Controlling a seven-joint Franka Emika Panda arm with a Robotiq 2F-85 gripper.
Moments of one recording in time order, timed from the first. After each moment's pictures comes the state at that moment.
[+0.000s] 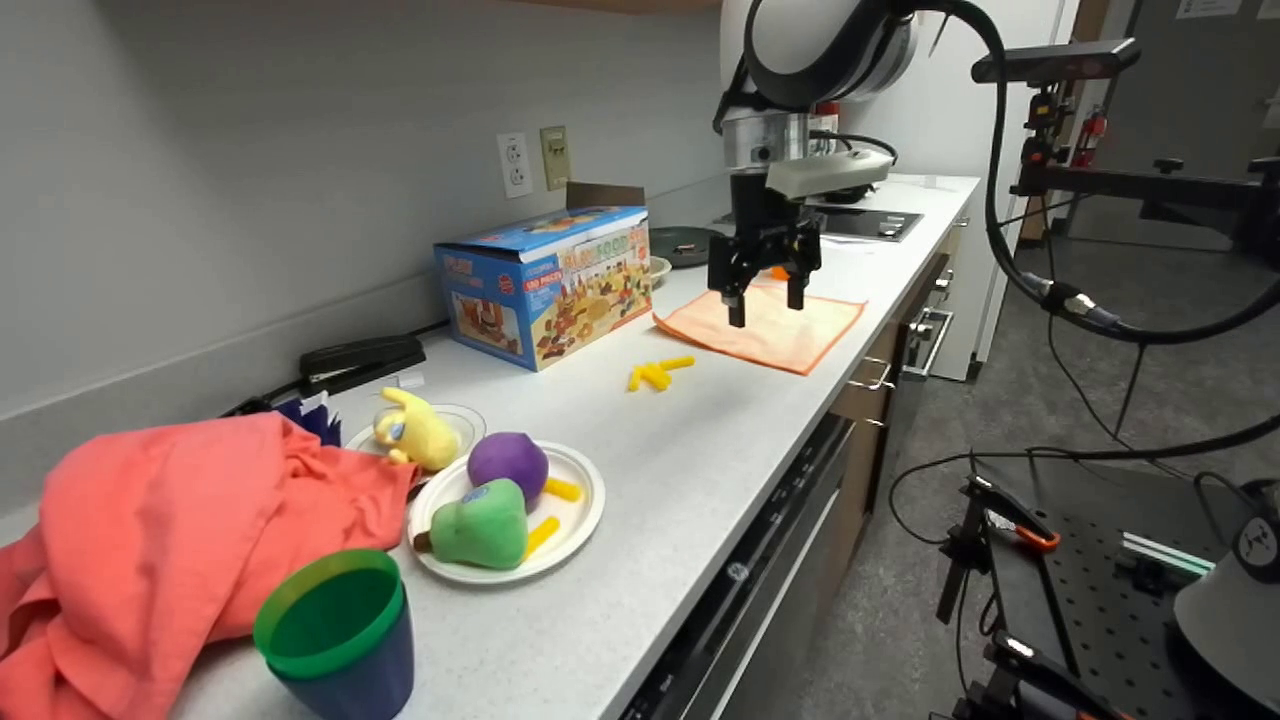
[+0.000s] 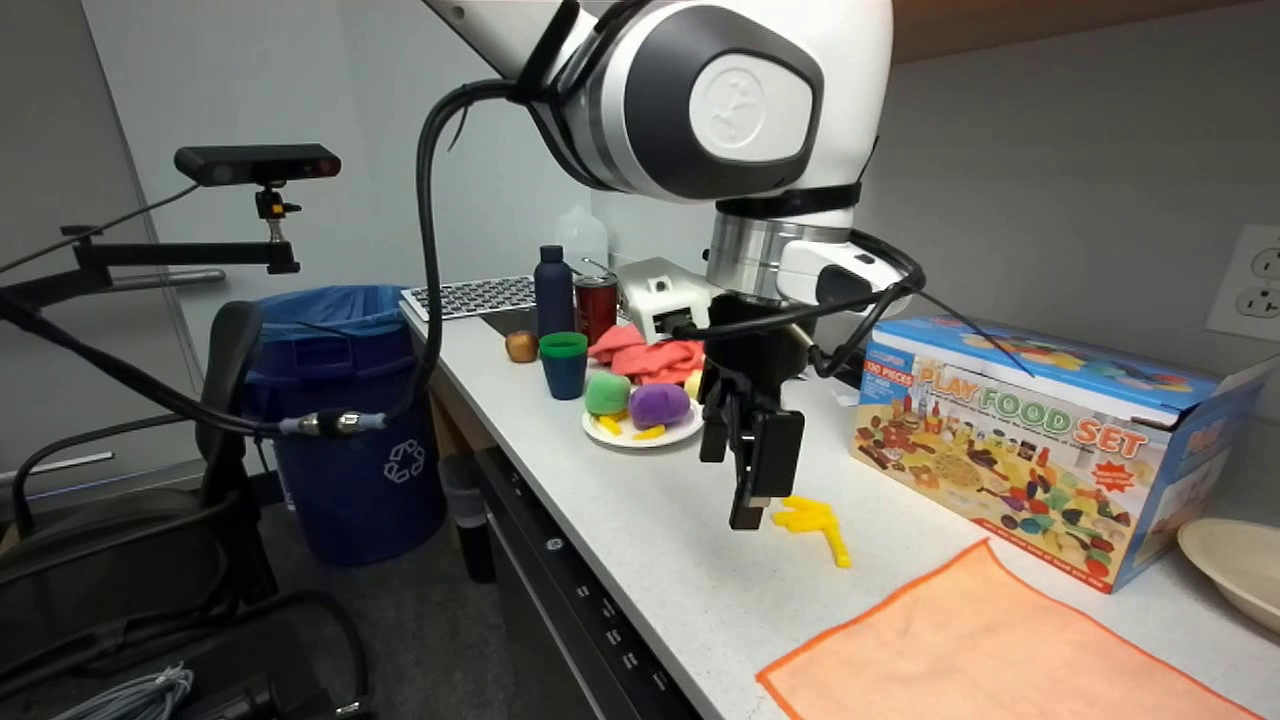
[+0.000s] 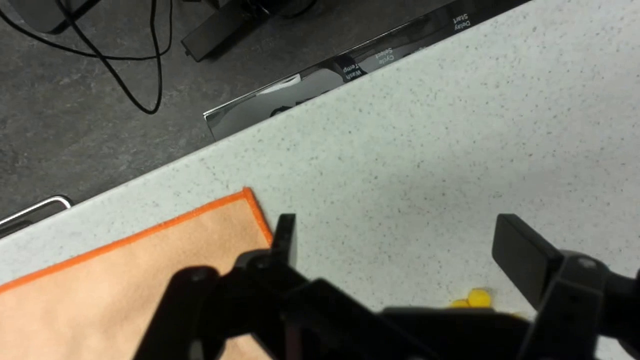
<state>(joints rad) -0.14 -0.02 -0.14 -2.25 0.05 2.13 0.31</state>
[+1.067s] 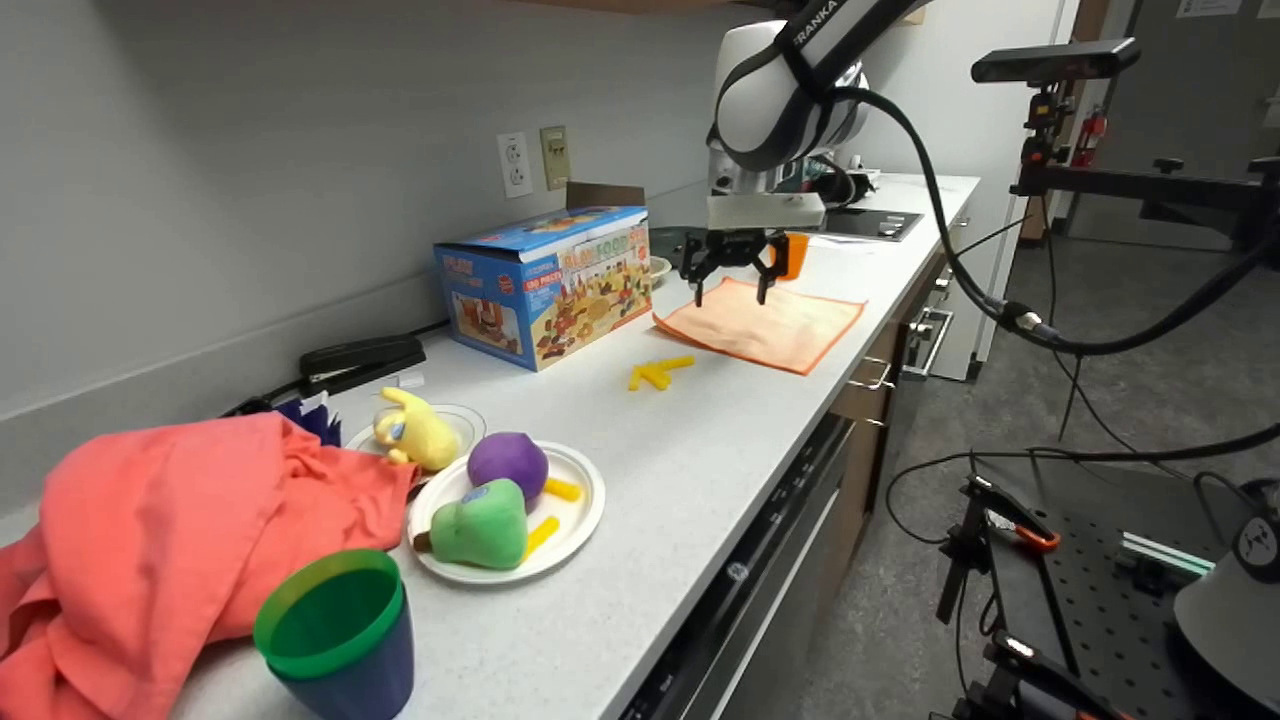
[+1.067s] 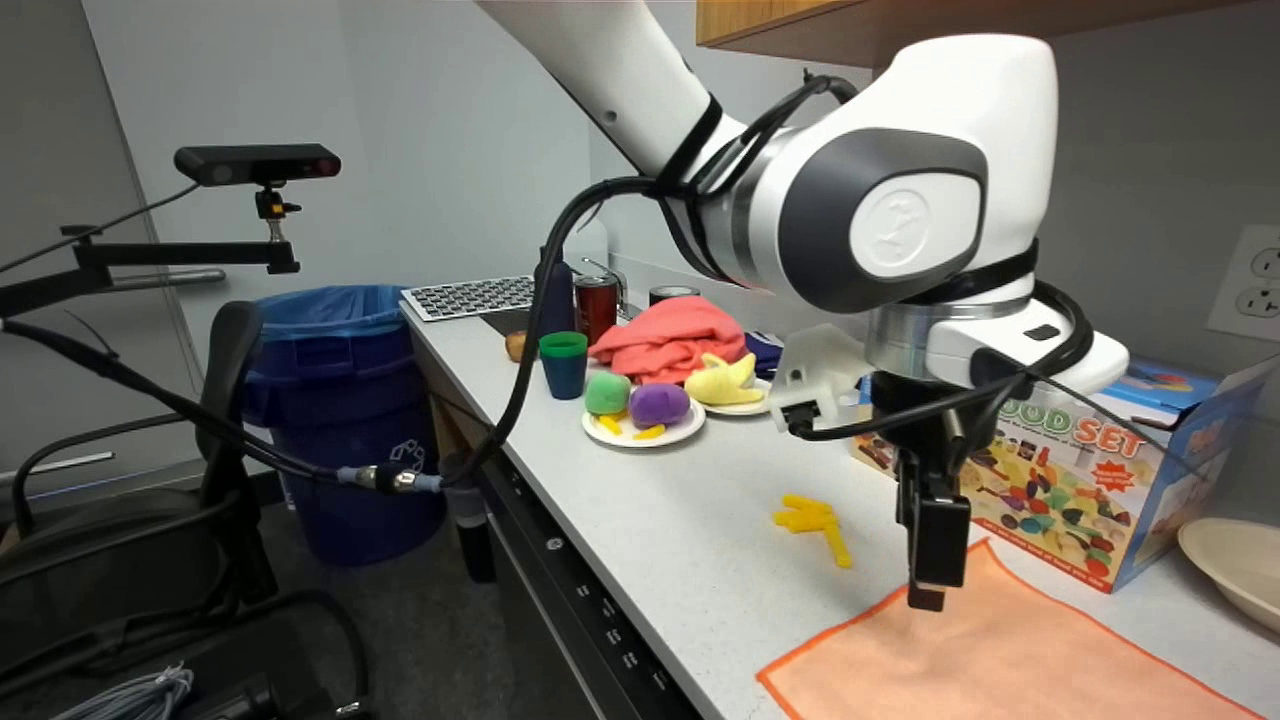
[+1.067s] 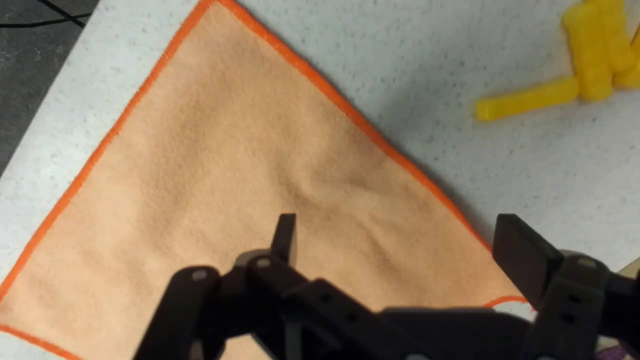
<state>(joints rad) -0.17 0.24 -0.25 -2.08 0.03 2.42 0.65</state>
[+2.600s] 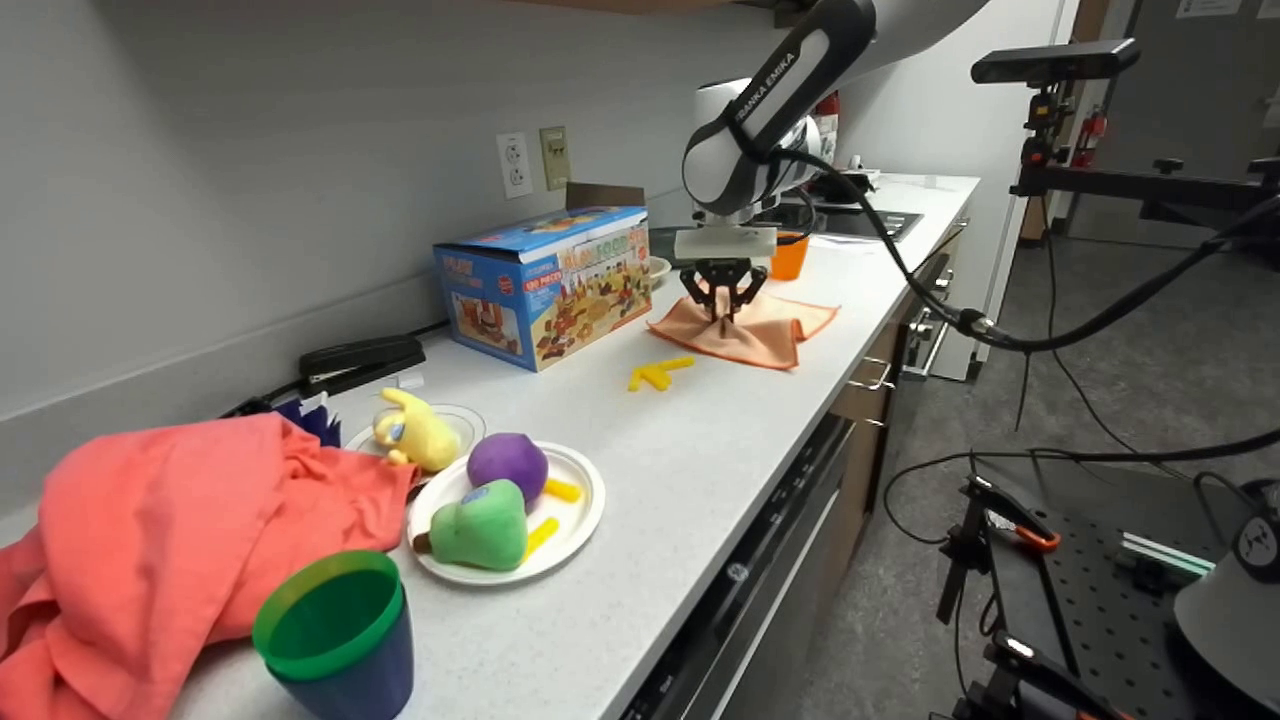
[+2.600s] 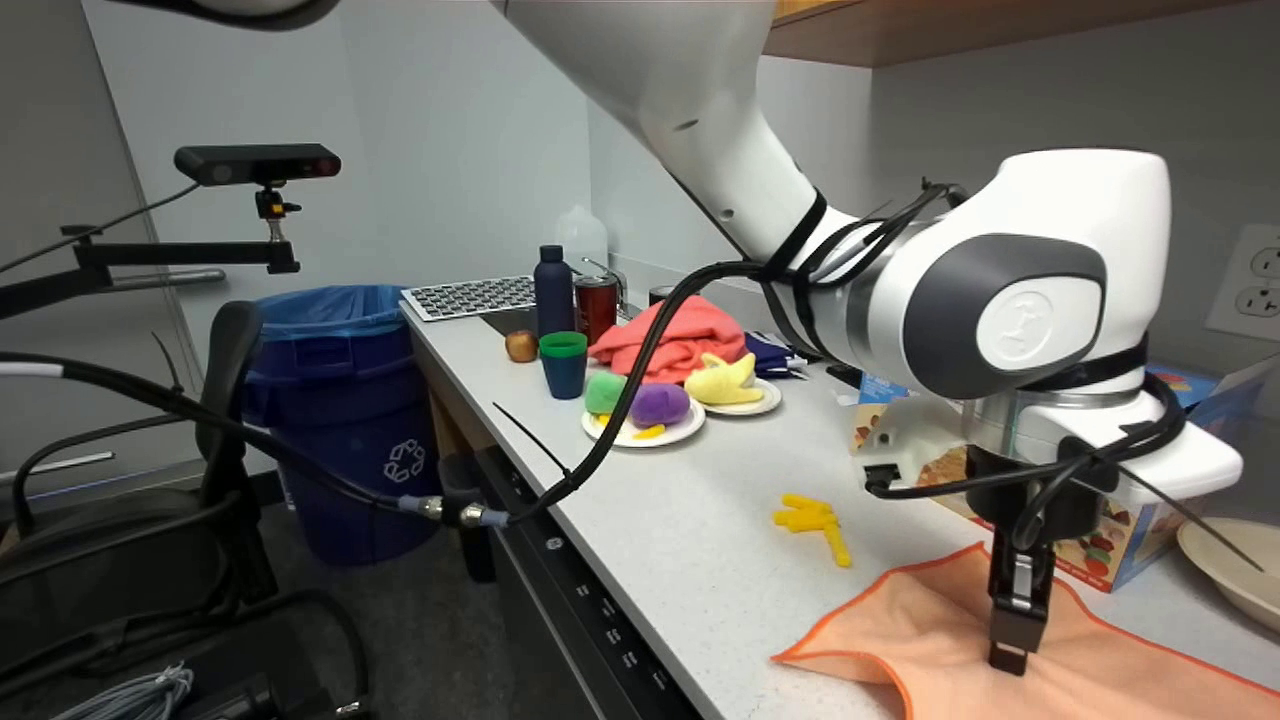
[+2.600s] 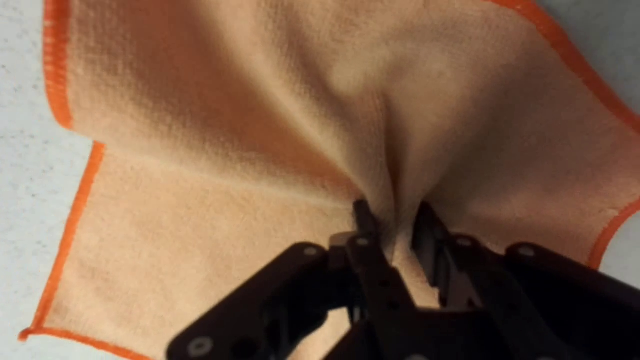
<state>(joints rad) -0.18 0.50 -0.32 -1.85 0.06 2.39 0.85</state>
